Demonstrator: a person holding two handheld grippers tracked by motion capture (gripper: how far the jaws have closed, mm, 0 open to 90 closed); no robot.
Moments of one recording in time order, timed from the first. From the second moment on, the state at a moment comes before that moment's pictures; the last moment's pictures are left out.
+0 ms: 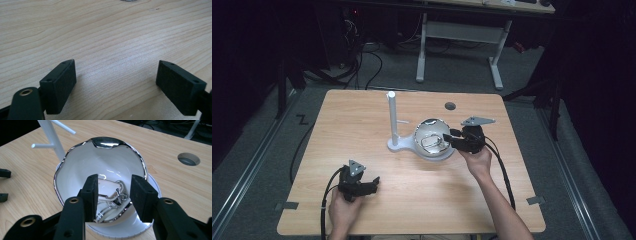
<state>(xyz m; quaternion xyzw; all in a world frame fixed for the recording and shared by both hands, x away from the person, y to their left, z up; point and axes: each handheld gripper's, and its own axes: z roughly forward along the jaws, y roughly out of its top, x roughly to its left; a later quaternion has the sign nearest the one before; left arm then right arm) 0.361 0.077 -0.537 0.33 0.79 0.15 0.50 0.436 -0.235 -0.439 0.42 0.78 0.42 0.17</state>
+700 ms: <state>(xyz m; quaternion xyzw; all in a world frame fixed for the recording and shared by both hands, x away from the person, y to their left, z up) 0.361 0.077 -0.537 0.33 0.79 0.15 0.50 0.414 -0.280 -0.438 0.46 0.75 0.44 0.18</state>
